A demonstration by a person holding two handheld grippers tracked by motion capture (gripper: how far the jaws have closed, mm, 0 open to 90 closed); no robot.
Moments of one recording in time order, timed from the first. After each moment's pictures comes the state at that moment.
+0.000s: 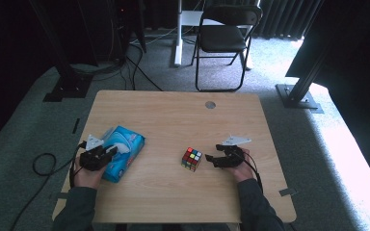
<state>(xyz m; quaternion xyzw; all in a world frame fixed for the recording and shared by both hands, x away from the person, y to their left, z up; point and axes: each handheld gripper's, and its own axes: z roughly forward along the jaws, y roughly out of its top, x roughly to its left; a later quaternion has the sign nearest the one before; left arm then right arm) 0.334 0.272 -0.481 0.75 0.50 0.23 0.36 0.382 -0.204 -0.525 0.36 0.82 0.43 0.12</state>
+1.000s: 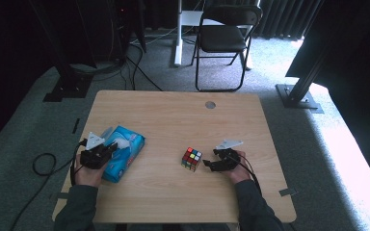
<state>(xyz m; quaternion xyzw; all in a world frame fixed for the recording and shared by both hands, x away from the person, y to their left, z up) 0.330 0.266 -0.463 0.75 0.47 0.25 0.39 0.383 -0.193 -0.543 0.35 0.84 0.39 0.12</state>
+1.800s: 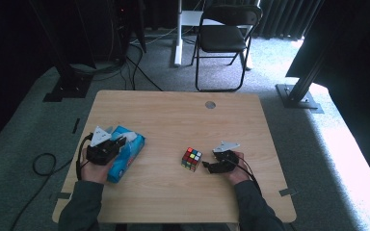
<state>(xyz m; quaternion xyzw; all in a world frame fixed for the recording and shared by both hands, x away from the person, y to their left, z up) 0.330 0.237 -0.436 0.75 0.43 0.25 0.43 0.378 -0.187 -0.547 0.34 0.85 0.37 0.14</state>
